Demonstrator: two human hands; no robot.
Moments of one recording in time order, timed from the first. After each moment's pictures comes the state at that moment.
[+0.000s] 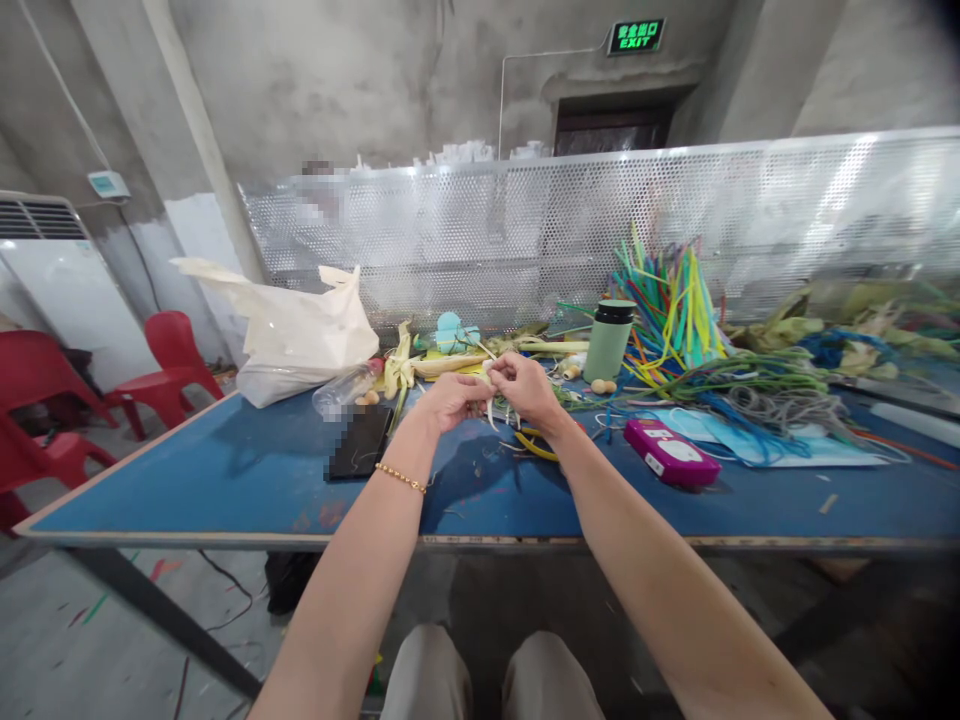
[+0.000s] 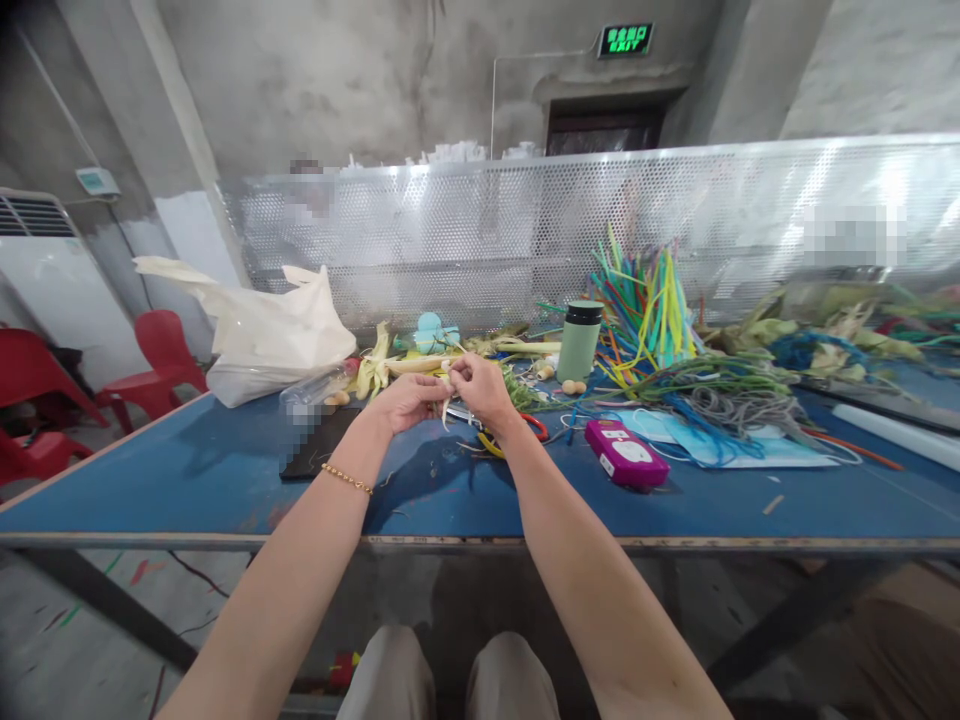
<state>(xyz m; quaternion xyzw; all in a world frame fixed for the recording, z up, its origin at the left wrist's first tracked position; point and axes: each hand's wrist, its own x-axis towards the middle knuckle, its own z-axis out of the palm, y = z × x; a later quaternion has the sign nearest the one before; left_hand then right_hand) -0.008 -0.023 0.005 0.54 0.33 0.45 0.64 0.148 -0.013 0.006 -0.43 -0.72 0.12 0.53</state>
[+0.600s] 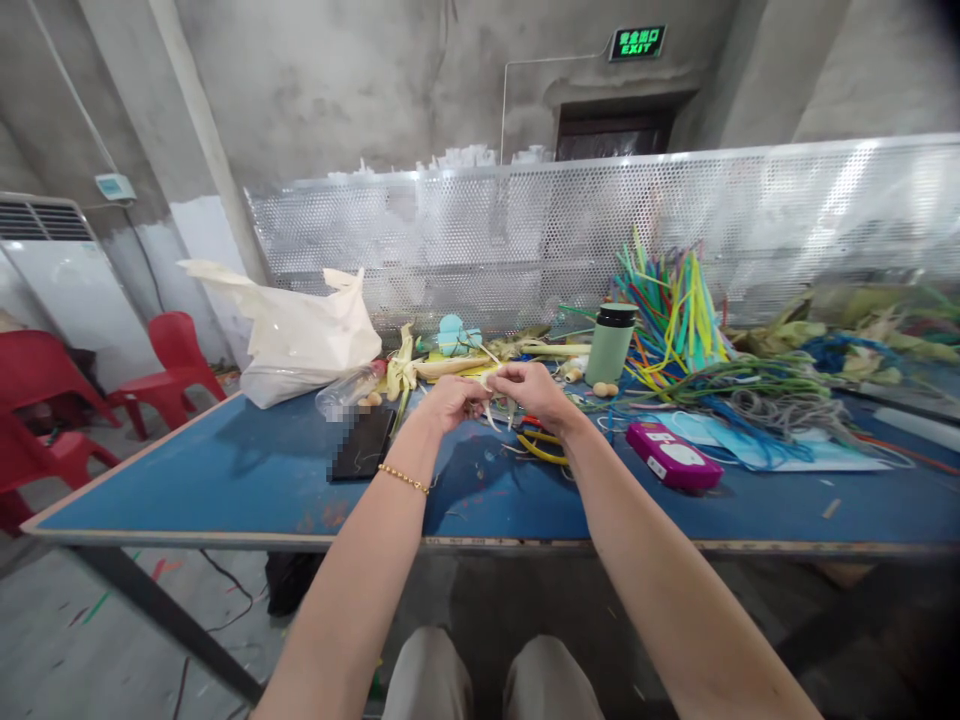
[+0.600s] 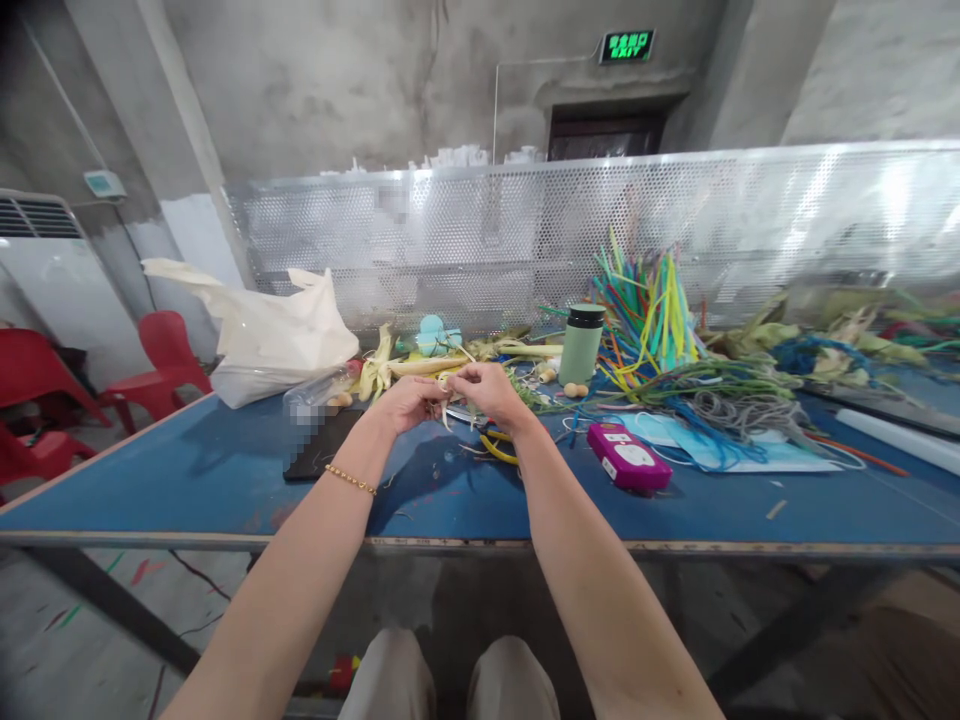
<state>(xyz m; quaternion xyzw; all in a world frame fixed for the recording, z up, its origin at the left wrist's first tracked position) -0.007 -0.022 0.008 0.53 0.37 0.46 0.61 0.158 -0.020 0.011 -0.40 -0.72 0.27 0.49</state>
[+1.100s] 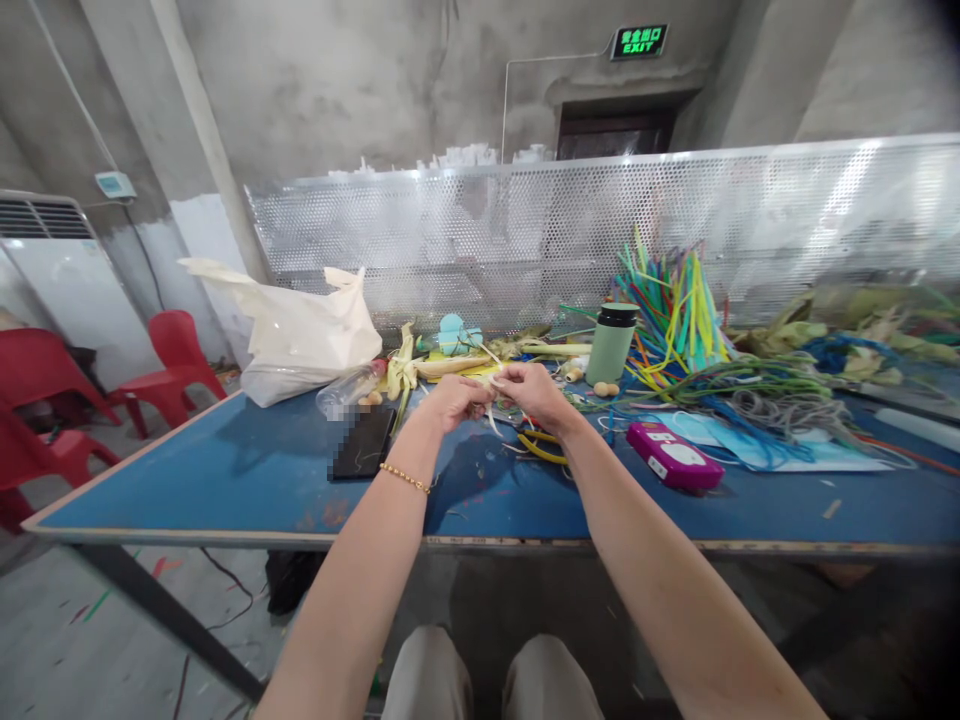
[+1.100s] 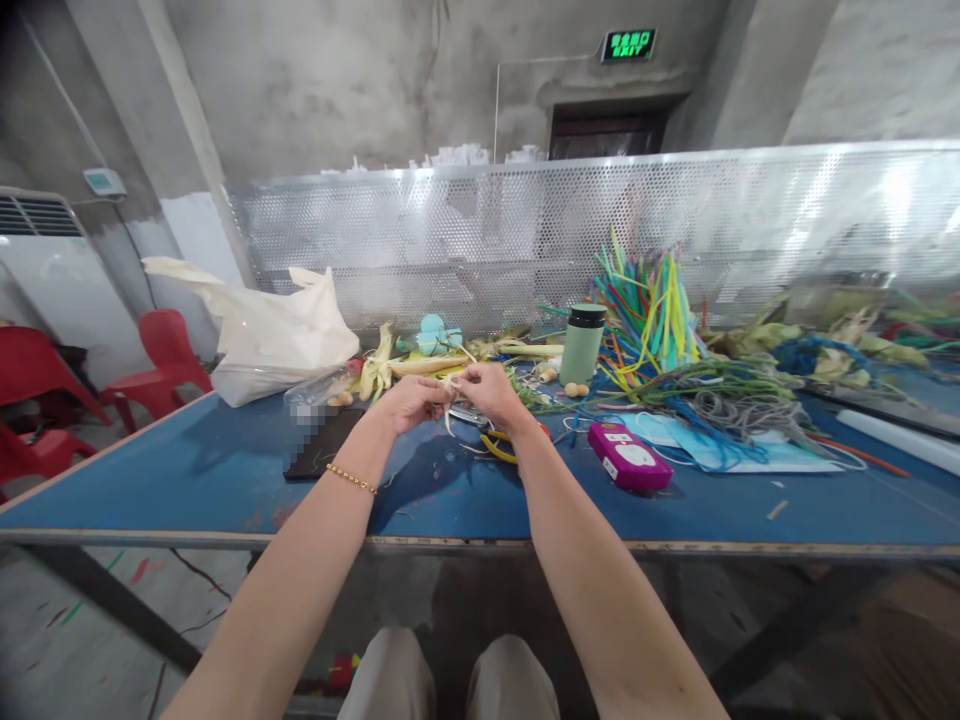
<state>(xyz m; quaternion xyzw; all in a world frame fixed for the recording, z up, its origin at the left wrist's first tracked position) -0.008 -0.021 0.004 0.55 0.37 0.45 0.60 0.157 -0.016 0.007 -0.42 -0.70 0.29 0.50</state>
